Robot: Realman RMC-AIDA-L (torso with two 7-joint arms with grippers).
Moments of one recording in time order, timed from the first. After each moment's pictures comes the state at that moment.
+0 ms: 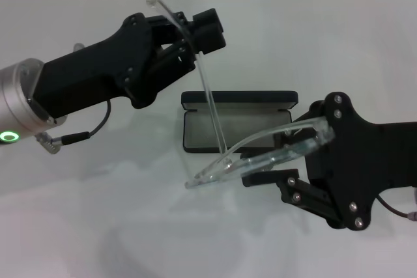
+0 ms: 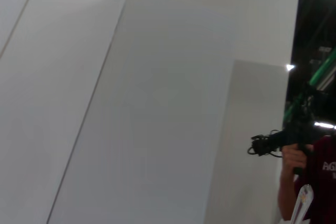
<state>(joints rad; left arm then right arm) -0.40 -2.09 1.13 0.68 1.17 1.85 -1.37 0.37 2.03 -1.55 -0.95 -1.09 -1.79 0.85</state>
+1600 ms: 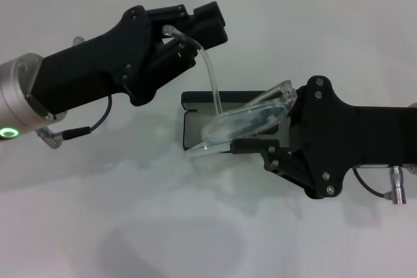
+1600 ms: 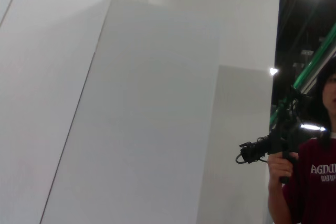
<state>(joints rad) -0.42 -2.09 1.12 0.66 1.16 1.87 -1.34 0.40 2.03 -1.56 -0.85 -1.07 -1.70 0.83</state>
